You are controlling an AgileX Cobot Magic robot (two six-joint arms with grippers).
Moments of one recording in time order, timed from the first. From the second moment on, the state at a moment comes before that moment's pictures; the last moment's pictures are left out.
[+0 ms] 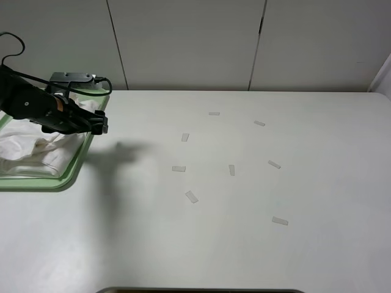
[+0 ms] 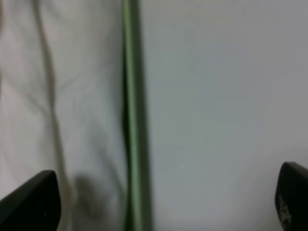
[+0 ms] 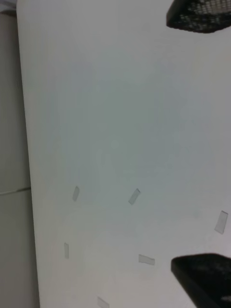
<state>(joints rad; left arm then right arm) -0.13 1.93 -0.90 0.48 -0.13 -0.50 0.05 -0.01 -0.50 0.00 1.02 0.06</state>
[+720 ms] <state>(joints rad) -0.24 1.34 -0.90 0.43 0.19 -0.40 0.05 -0.01 -0.50 0.00 1.02 0.06</state>
